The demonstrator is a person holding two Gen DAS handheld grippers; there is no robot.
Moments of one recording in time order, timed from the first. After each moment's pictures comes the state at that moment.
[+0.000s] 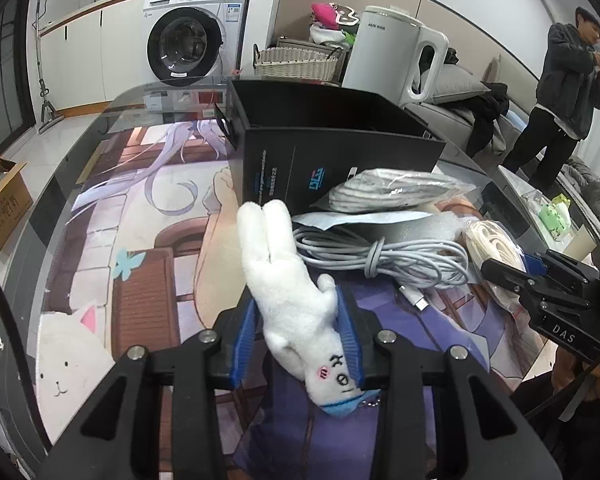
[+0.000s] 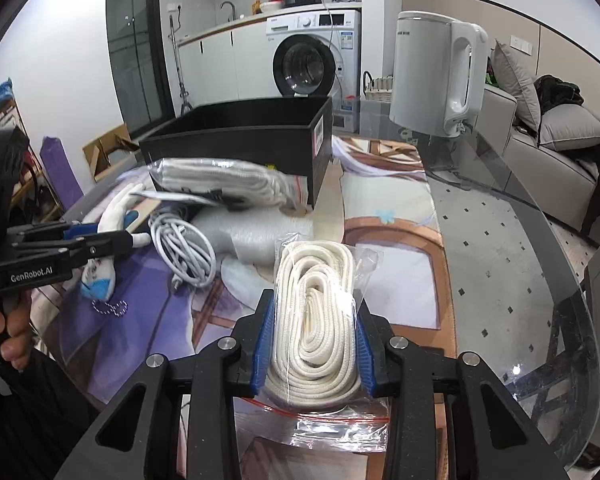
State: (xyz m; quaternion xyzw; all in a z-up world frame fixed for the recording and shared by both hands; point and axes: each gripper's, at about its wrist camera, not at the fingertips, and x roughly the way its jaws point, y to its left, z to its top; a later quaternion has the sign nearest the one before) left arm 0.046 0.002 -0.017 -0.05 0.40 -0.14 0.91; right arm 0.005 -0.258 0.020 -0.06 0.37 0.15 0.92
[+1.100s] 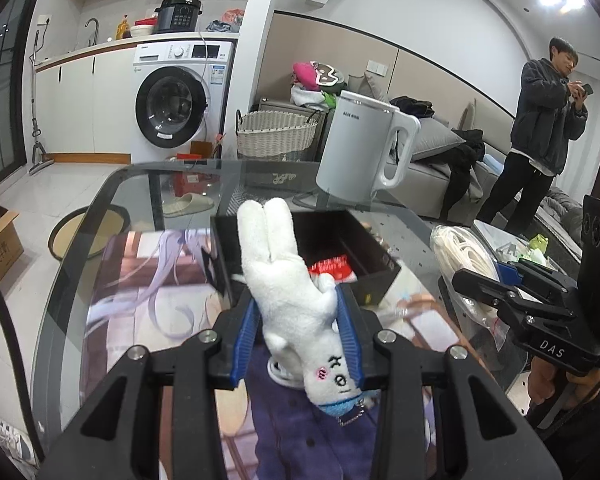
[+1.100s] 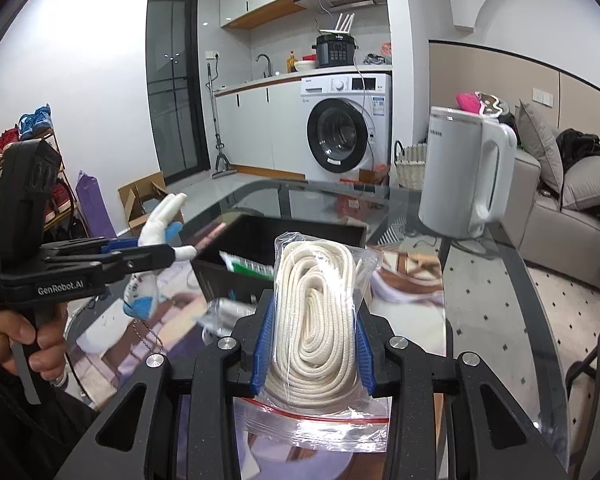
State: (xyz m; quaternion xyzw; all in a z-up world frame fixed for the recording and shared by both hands) left arm 0.069 0.007 0.076 -0.07 0.30 -0.17 0.94; right arm 0.030 -0.235 0.117 -0.06 0.27 0.22 0.94
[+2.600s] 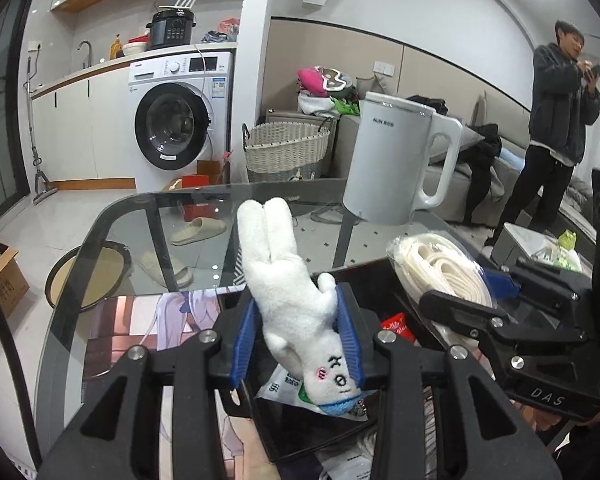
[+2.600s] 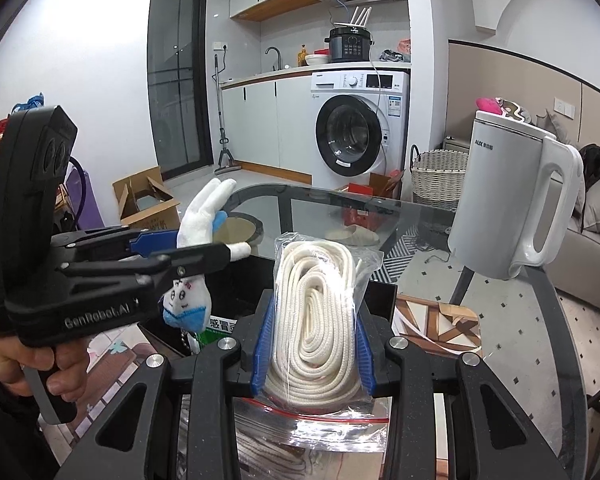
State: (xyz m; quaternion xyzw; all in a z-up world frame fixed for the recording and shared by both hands) left arm 0.169 -0.003 0.057 -0.02 0.28 -0.15 0.95; right arm 0.146 -0.181 0.096 -0.09 0.27 0.23 0.93
